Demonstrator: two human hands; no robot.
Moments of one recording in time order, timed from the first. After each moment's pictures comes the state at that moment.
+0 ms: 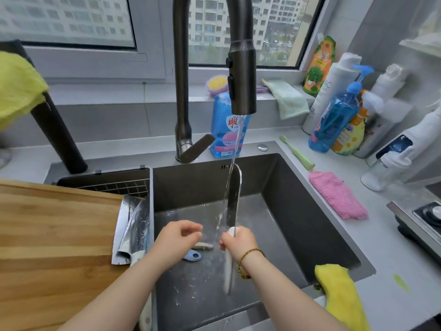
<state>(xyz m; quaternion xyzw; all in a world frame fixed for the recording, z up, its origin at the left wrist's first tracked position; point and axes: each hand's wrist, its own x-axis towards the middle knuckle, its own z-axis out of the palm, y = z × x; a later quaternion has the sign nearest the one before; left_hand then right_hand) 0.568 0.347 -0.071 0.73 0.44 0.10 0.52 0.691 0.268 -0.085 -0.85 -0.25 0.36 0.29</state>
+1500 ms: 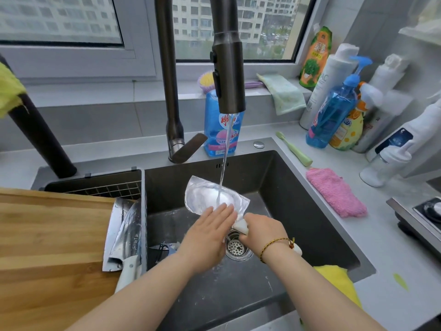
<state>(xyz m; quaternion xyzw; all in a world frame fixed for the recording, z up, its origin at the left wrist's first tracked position) 0.620 0.333 -0.103 0.98 0.16 0.02 0.05 0.735 0.250 -0.048 -0.86 -0.48 0.16 -0.03</state>
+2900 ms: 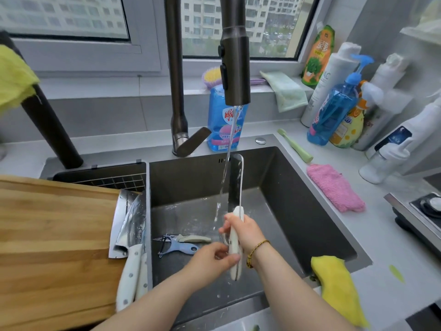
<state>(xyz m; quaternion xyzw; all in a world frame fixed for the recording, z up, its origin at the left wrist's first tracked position) 0.599 0.292 -0.108 0.75 0.35 -0.02 0.56 0.703 0.257 -0.080 -0.72 -0.16 0.44 0.50</state>
